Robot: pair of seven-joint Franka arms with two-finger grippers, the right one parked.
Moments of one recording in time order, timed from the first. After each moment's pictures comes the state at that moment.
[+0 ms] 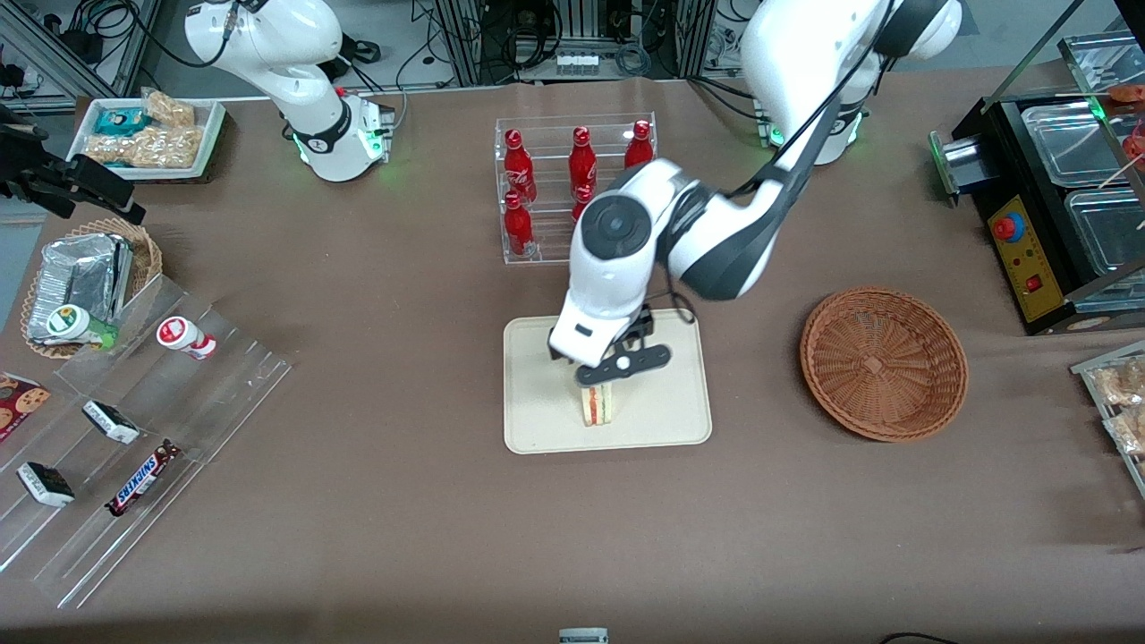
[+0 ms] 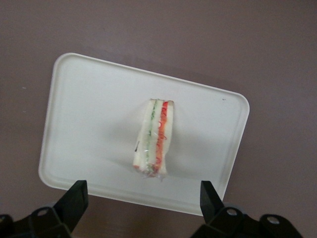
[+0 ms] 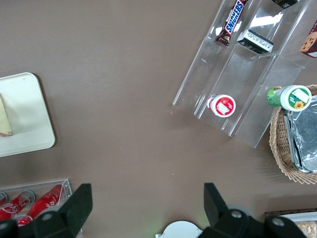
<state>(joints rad) -0.61 0.58 -0.10 -1.26 0.04 1.87 -1.00</state>
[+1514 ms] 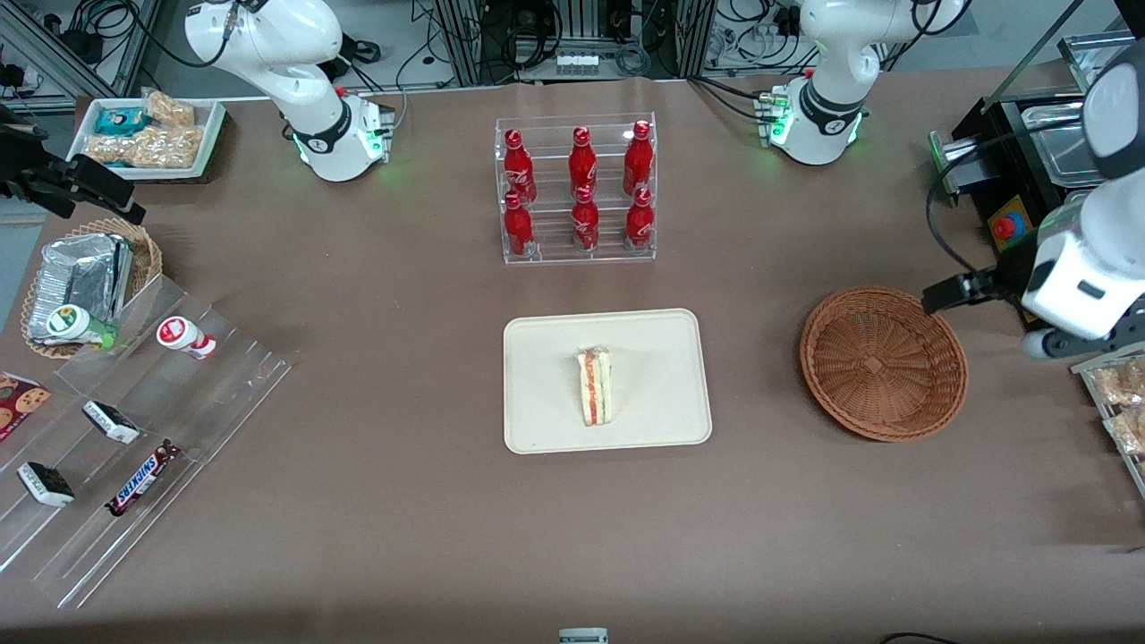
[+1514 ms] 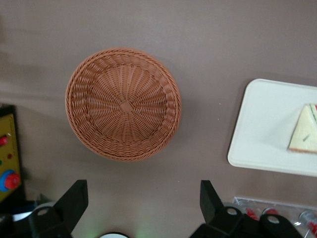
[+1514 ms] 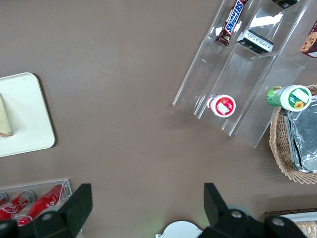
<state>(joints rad) 0.02 0.13 -0.09 -1.50 -0.03 1.51 -0.22</state>
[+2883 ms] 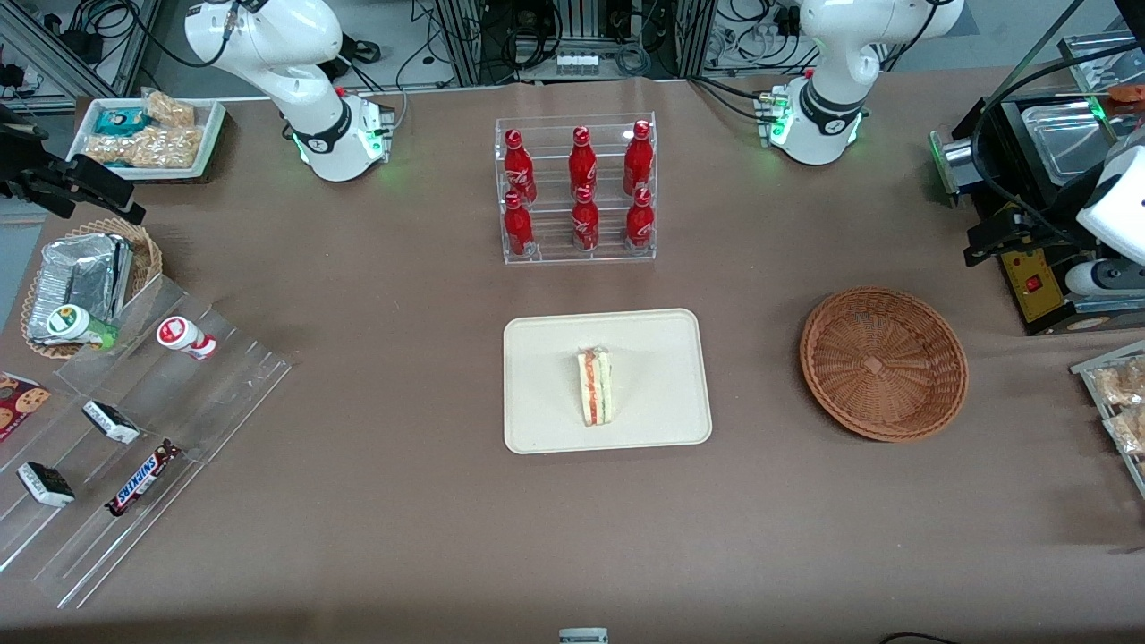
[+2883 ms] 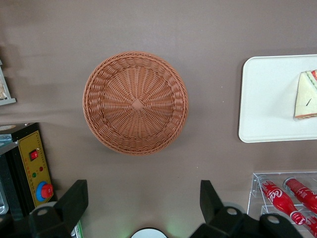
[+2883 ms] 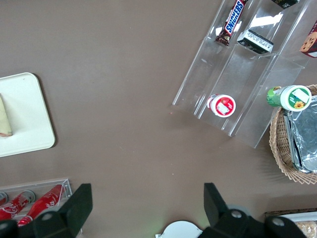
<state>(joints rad) -0.03 0.04 0.01 -1.51 -0.03 1.46 -0.02</state>
